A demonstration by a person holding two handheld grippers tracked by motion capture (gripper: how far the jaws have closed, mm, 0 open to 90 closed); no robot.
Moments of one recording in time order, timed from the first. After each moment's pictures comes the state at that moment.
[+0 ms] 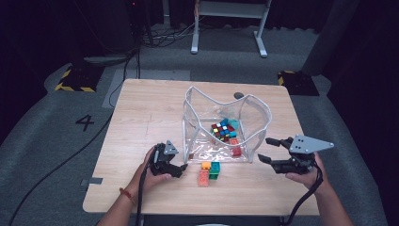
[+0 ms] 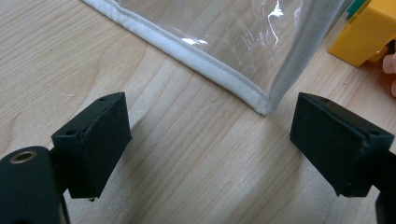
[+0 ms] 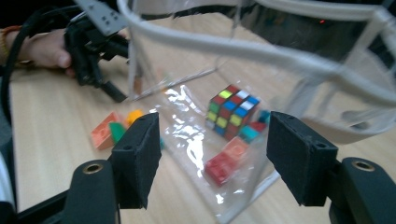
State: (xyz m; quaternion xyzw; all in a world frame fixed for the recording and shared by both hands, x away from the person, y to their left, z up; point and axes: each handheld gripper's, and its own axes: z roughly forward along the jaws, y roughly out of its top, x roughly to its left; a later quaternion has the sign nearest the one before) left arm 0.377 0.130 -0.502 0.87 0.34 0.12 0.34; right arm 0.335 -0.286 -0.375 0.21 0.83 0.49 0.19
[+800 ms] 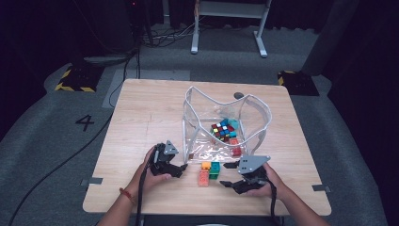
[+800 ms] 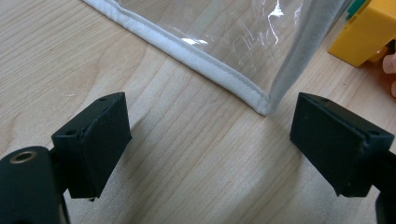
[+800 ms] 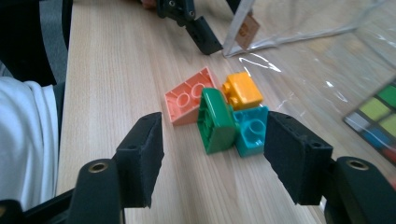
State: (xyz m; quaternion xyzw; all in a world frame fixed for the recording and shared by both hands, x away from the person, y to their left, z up) left arm 0.376 0.130 -0.502 0.87 0.34 0.12 0.34; right arm 0.333 -0.184 -0.452 0.10 0.90 0.41 0.09
